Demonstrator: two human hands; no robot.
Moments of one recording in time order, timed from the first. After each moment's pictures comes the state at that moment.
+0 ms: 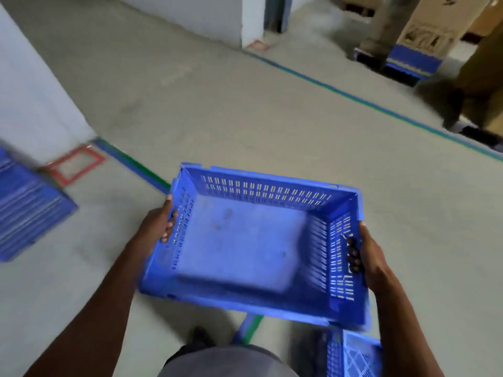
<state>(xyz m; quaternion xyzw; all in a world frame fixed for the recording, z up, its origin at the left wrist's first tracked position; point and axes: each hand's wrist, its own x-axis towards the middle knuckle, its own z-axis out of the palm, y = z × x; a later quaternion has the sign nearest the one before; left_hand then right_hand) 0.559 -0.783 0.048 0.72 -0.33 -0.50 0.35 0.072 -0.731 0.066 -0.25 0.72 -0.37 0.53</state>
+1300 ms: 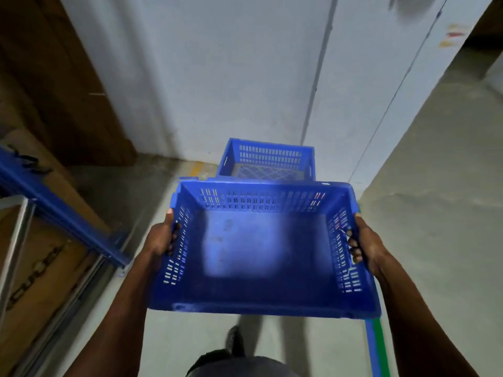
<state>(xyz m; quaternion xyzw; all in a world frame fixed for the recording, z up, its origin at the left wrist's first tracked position) 1.390 -0.692 0.059 0.79 0.15 -0.17 0.57 1.200 -1.135 0.072 -0.61 0.44 0.00 0.65</state>
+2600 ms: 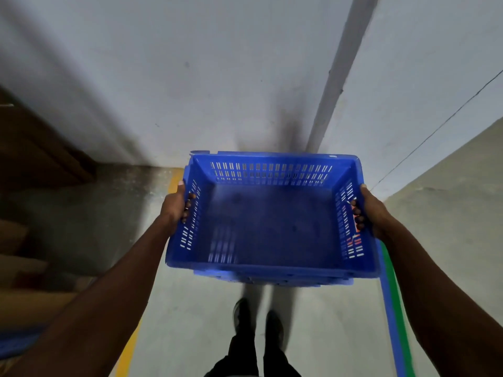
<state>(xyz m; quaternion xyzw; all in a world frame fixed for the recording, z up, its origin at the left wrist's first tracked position) 1.953 -0.958 -0.010 0.80 0.15 -0.25 0.53 1.710 -1.377 0.010 -0.59 0.48 0.05 0.64</state>
